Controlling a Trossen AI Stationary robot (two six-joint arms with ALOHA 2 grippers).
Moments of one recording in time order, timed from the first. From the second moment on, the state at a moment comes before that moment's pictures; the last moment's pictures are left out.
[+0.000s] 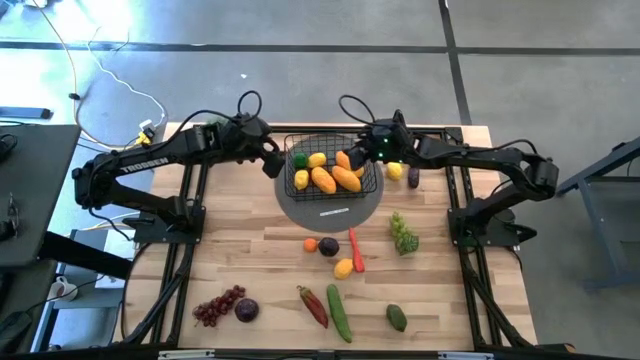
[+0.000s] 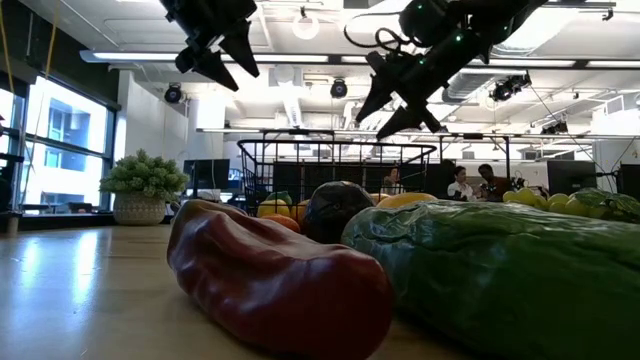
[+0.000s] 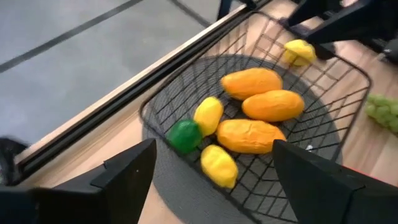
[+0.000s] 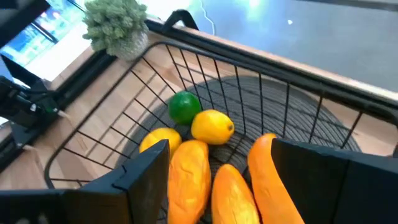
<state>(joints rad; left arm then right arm) 0.47 1.21 1.15 -0.70 -0.26 -0.35 -0.43 1.43 0.97 -0.11 0.08 0.51</state>
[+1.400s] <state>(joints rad) -0.19 1.20 1.24 -1.17 -0.08 -0.55 -0.16 1.30 0.97 -0.13 0.20 0.58</state>
